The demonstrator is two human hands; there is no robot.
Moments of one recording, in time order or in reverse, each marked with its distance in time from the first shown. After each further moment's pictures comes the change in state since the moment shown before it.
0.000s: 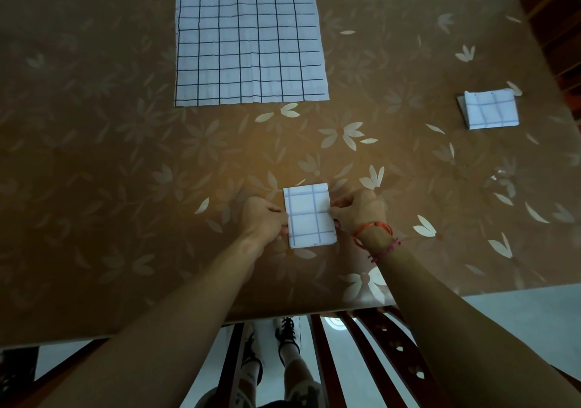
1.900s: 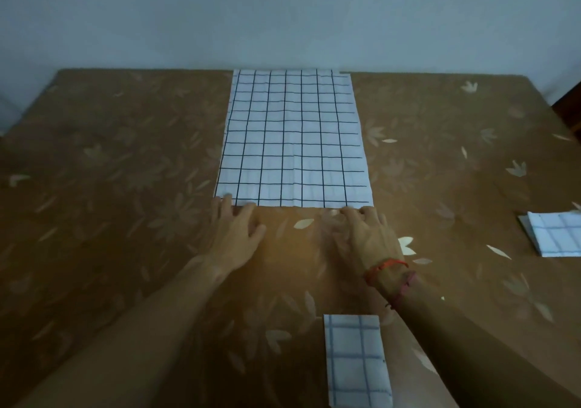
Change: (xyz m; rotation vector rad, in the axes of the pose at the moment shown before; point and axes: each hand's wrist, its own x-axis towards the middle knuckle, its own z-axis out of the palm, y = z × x) left_hand 0.144 0.060 -0.131 0.758 0.288 0.448; right_hand 0.108 -0.136 -0.008 -0.477 0.130 -0.407
